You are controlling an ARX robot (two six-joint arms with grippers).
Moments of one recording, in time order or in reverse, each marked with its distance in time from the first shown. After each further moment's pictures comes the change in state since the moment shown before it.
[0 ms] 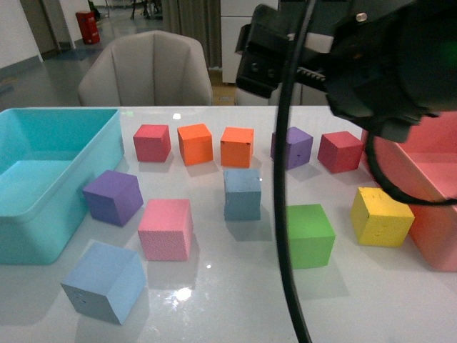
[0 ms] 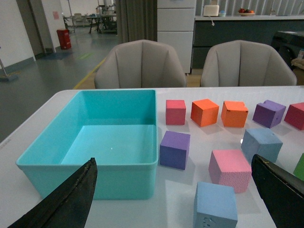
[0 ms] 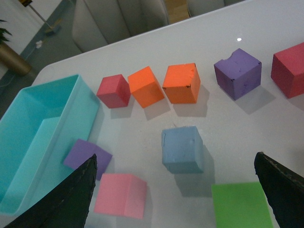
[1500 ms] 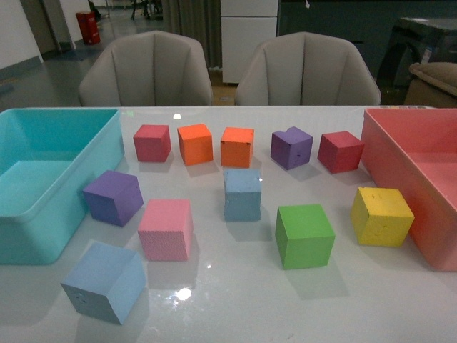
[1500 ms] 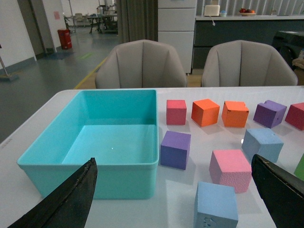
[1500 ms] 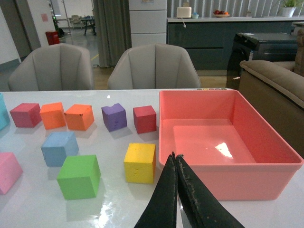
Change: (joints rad) left arm 0.000 0.000 0.000 0.000 0.000 0.000; right arm -0.460 -1.654 -0.925 -0.325 -0.148 -0.483
